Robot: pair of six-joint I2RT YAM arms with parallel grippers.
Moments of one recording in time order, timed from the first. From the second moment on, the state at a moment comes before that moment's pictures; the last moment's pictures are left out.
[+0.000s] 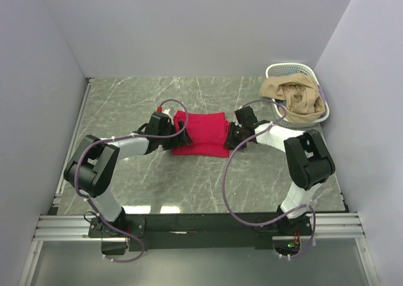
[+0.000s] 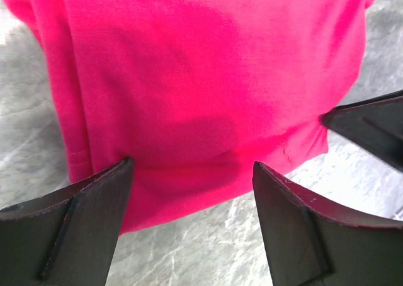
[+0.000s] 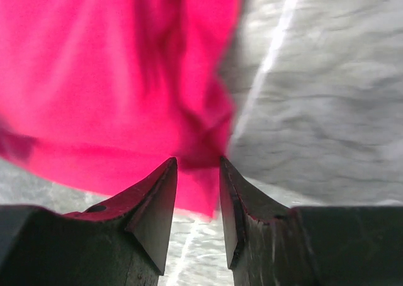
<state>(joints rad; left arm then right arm) -0.45 1.69 0.84 0.09 0.23 -0.66 0.40 1.75 0.99 -0.28 -0.16 0.59</state>
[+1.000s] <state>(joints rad) -0.34 1.68 1.03 0.00 0.10 -0.59 0.23 1.86 1.21 -0.23 -0.35 0.51</state>
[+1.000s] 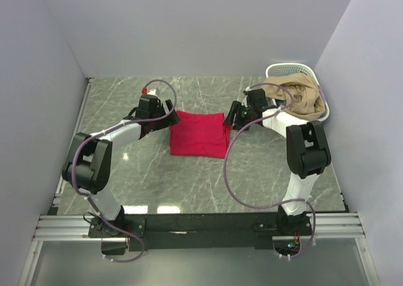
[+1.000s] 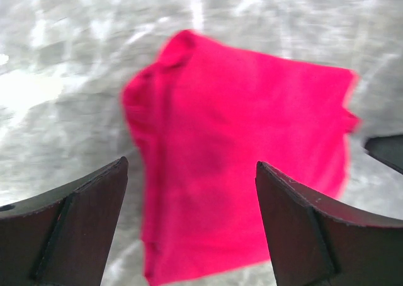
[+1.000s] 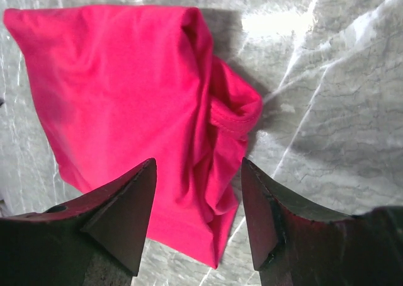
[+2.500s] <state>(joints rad) -0.28 1.89 1.13 0.04 0.19 -0.59 0.23 2.05 1.36 -0.25 -0.49 0.49</state>
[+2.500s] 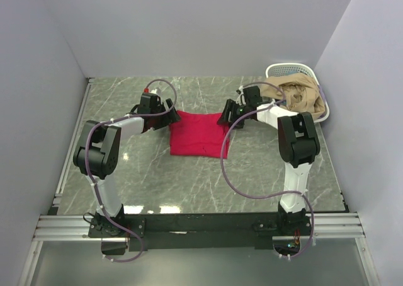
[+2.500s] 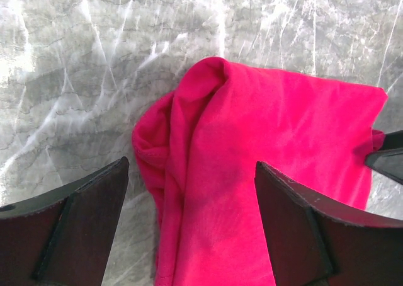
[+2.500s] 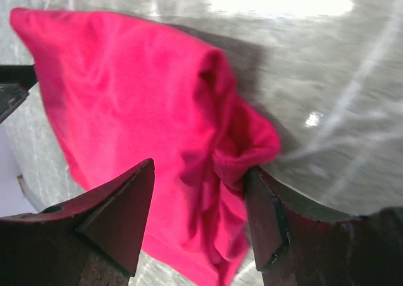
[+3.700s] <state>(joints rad) -0.26 1.90 1.13 0.06 0.29 -0.59 0.18 2.06 1.23 0.03 -0.75 0.64</state>
